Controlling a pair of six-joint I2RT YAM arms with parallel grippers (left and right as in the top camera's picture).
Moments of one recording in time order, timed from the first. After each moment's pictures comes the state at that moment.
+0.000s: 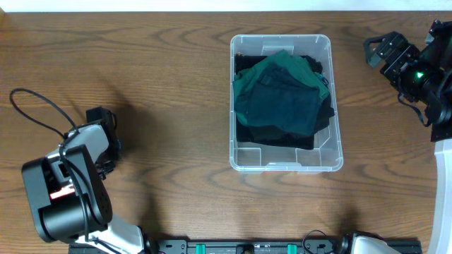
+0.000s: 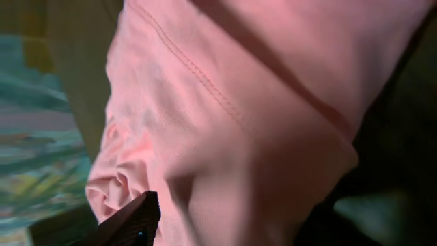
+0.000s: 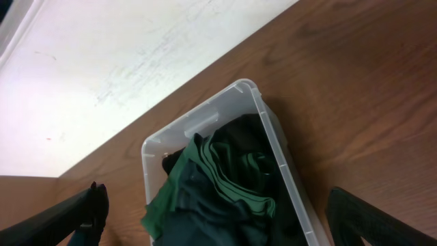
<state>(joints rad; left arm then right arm) 0.32 1.78 0.83 -0.72 -0.76 -0.45 -0.18 1.33 1.53 -0.87 -0.34 0.59</state>
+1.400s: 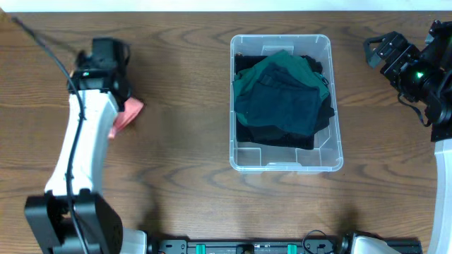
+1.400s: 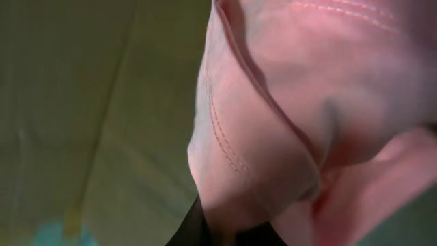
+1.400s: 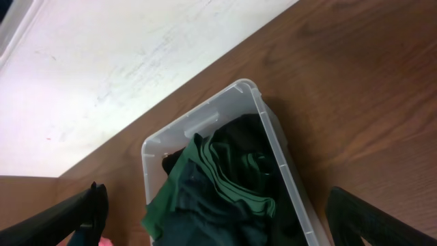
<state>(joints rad) 0.01 1.61 1.39 -0.96 -0.66 -0.09 -0.18 1.33 1.53 -0.87 -0.34 0.59</state>
